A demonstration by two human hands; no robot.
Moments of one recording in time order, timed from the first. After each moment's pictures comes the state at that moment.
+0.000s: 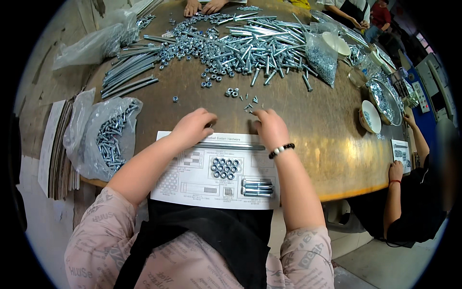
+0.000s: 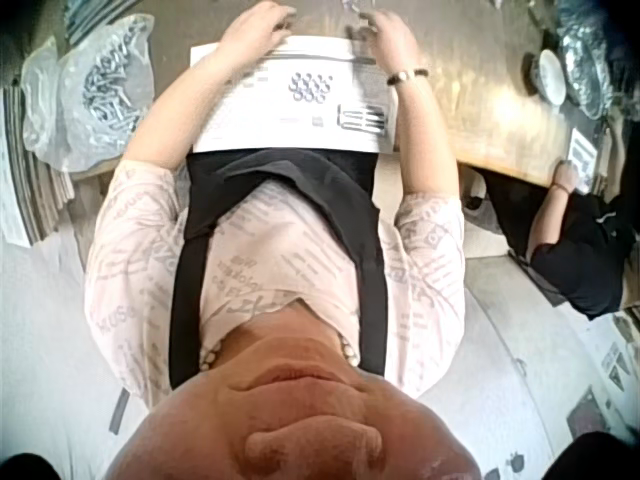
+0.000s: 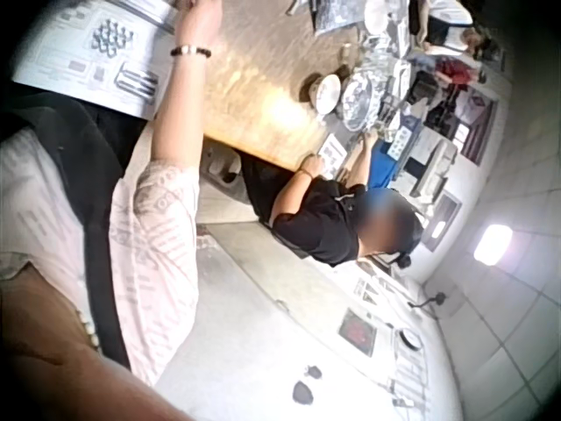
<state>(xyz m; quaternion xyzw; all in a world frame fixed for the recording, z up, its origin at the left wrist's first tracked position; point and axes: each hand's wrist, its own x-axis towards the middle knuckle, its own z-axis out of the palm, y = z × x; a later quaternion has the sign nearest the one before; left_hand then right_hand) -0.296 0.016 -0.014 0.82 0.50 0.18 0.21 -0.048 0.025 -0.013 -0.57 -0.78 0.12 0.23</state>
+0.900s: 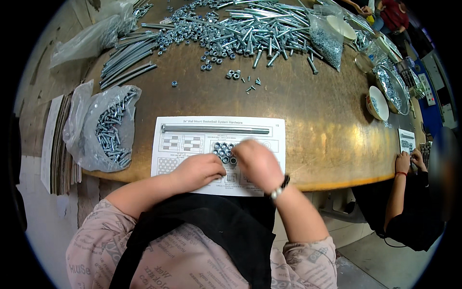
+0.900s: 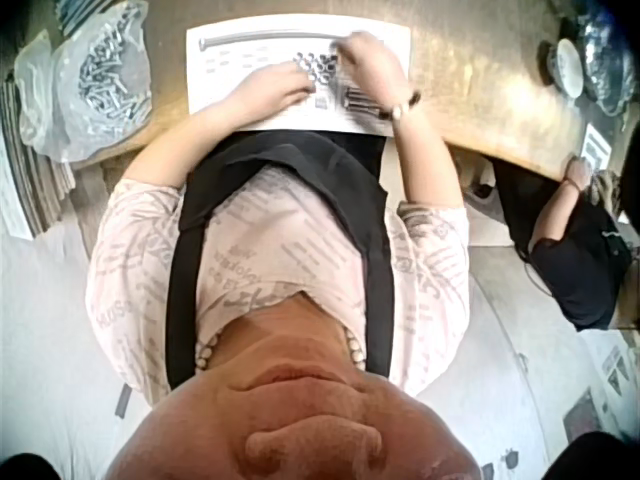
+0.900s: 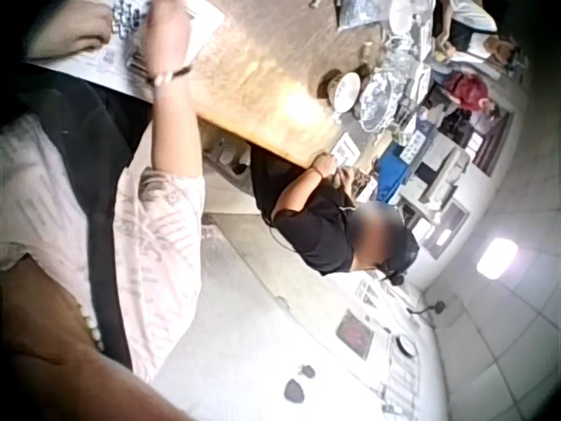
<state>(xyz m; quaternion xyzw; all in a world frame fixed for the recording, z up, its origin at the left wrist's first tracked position) -0.282 -0.100 -0.005 0.85 0.36 0.17 0.34 -0.076 -0.078 0.010 -0.41 -0.84 0.22 0.28</state>
